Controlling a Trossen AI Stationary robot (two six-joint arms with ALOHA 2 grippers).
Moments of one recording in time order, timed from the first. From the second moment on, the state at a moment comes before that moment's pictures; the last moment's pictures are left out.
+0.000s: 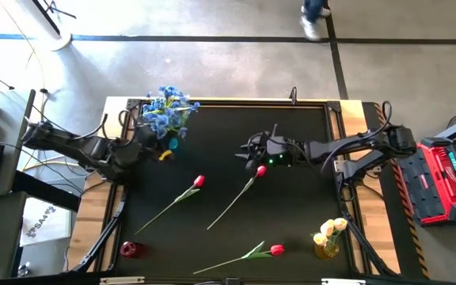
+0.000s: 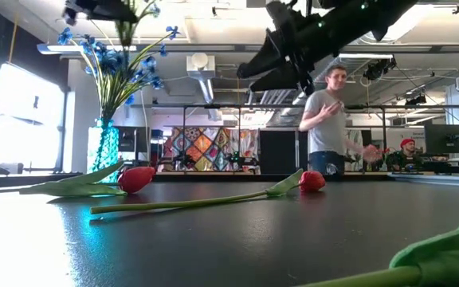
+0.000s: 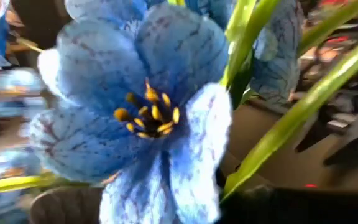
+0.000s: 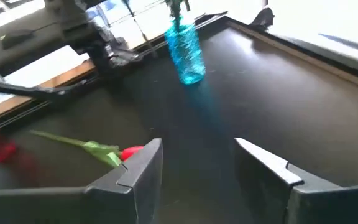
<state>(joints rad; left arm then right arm) -0.27 0.82 0.76 -0.24 -1.04 -0.22 -0.01 1.45 0.84 0.19 0.26 0.42</state>
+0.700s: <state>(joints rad) -0.35 0.75 0.76 -0.56 -1.43 -0.30 -0.16 1.45 0.84 0.18 0.13 0.33</state>
